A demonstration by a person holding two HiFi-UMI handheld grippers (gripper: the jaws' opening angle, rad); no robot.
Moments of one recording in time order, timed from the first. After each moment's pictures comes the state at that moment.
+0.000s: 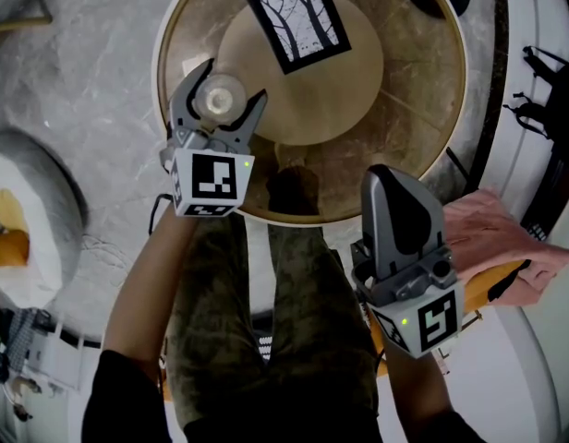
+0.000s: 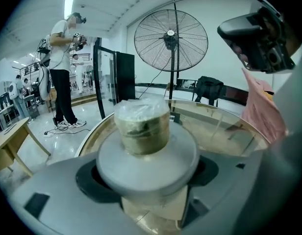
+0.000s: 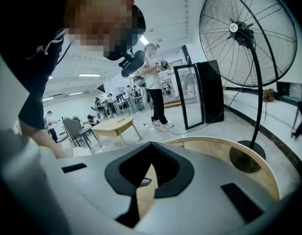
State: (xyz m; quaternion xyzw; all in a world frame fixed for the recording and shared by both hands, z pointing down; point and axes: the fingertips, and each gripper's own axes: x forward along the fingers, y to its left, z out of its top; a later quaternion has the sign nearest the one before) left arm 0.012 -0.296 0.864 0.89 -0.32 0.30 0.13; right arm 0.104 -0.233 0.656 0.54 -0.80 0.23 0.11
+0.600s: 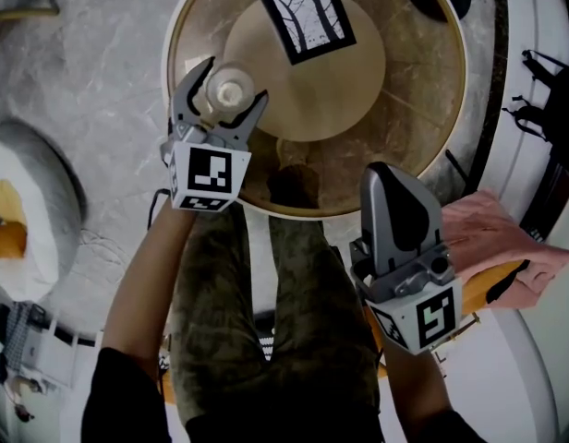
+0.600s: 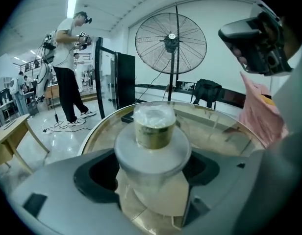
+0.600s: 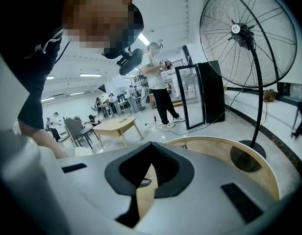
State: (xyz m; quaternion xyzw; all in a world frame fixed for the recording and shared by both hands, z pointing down) left arm -0.003 -0.282 0.859 0.89 -0.32 0.29 0.13; right arm 0.091 -0.218 0.647 0.54 -0.80 0.23 0.11
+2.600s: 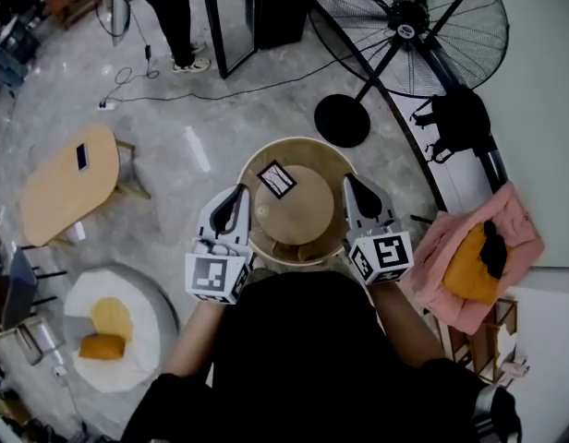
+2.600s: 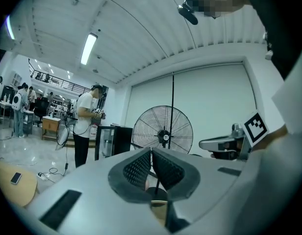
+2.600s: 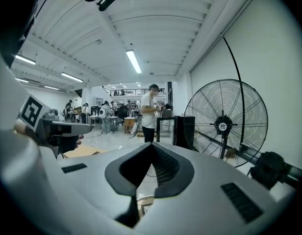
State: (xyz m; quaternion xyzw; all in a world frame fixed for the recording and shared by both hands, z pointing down) left arm -0.069 -0.247 0.118 0.94 -0.32 0.01 0.09; right arm 0.109 -0.180 0.118 0.70 -0.71 0.07 0.08
